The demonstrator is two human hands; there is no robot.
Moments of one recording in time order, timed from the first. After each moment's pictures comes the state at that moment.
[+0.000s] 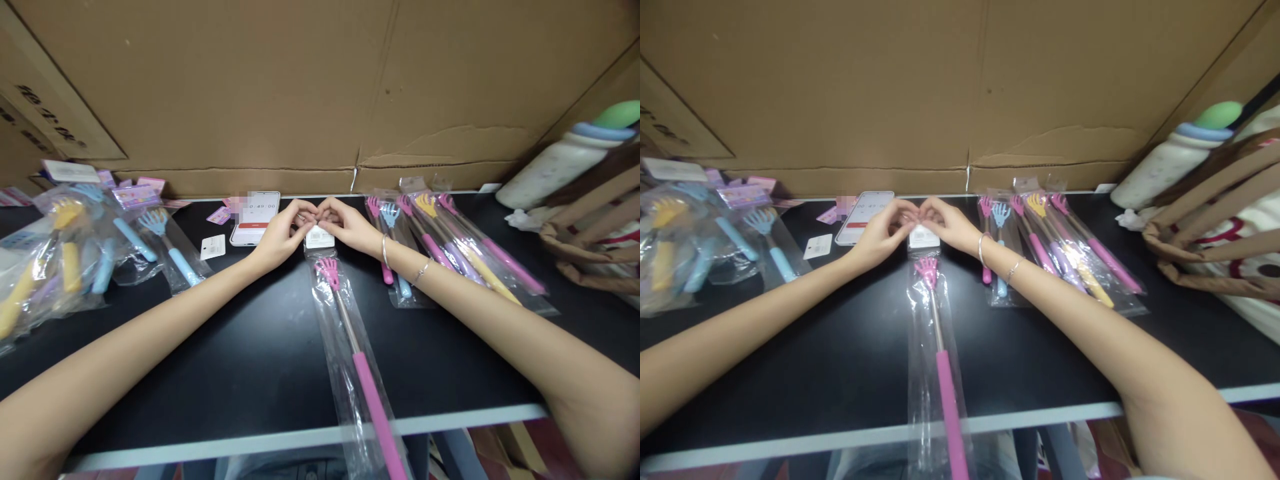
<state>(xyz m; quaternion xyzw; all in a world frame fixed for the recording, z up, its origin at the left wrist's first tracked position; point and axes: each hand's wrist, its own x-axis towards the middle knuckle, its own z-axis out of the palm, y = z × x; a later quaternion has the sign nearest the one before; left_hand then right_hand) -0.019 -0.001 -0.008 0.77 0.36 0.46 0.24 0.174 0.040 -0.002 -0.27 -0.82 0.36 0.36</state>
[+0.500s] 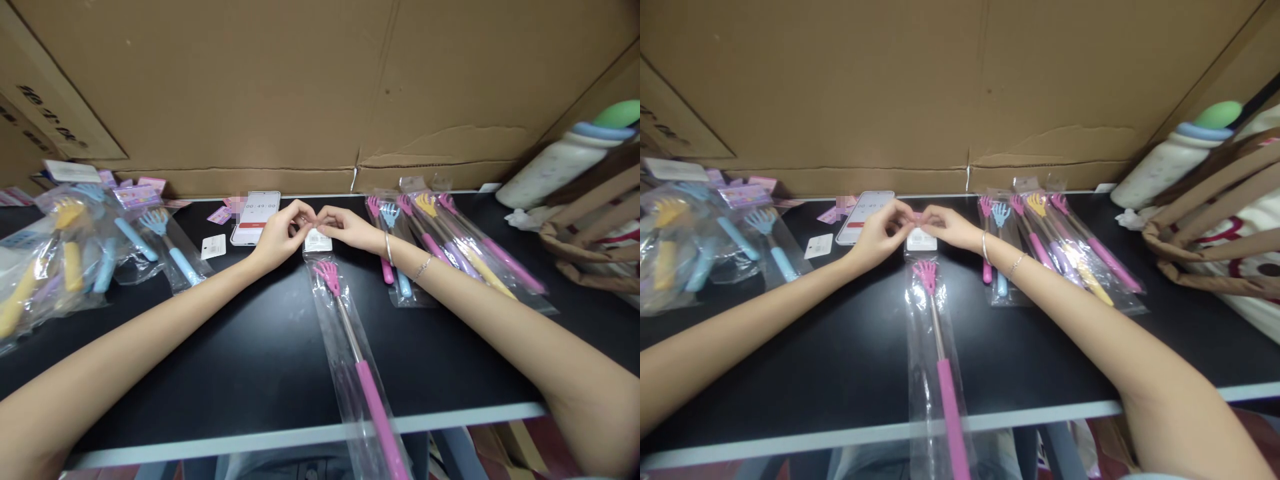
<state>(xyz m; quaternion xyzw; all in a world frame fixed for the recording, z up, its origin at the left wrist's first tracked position) -0.020 -0.002 -0.008 0.78 0.34 0.49 0.20 0.177 0.047 -0.007 -0.25 -0.80 0.46 0.30</state>
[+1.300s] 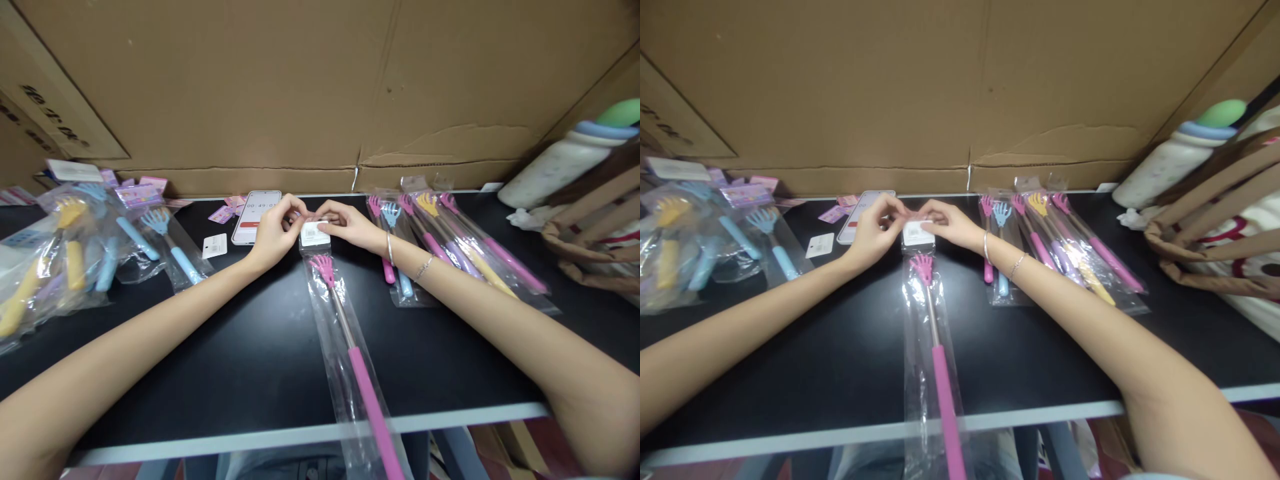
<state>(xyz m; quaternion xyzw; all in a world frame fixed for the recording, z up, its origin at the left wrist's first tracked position) -0.020 -0.004 -0.004 0.73 0.36 0.54 0.19 0.175 0.045 -0.004 -0.24 -0.79 0.46 0.34</state>
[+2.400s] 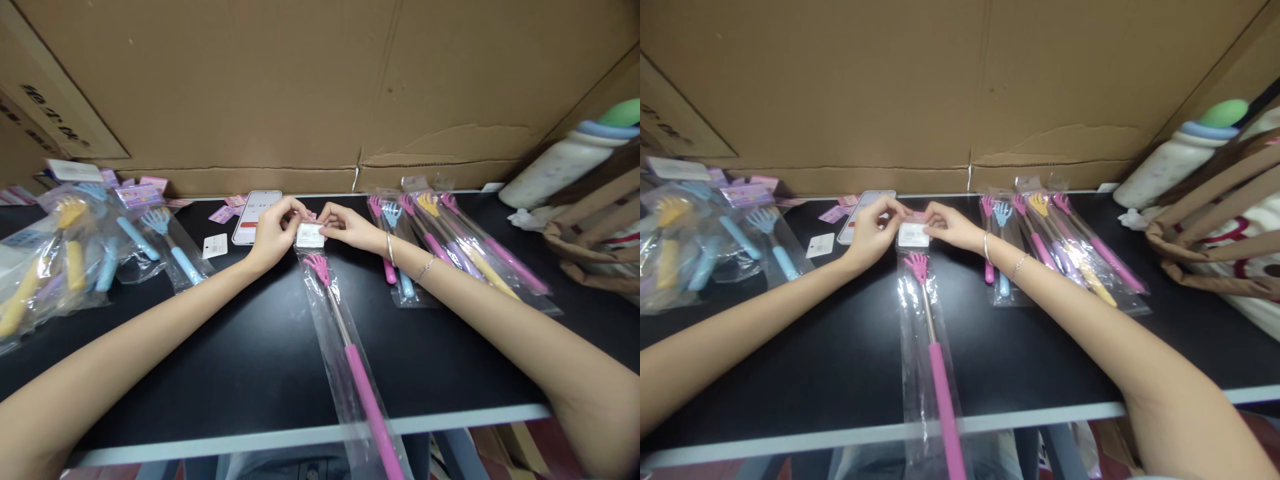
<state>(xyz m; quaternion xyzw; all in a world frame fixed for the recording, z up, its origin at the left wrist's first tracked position) -0.021 -0.007 -0.001 0.73 0.39 0.54 0.17 0.176 0.046 -0.007 -0.25 -0.78 0.49 0.31</state>
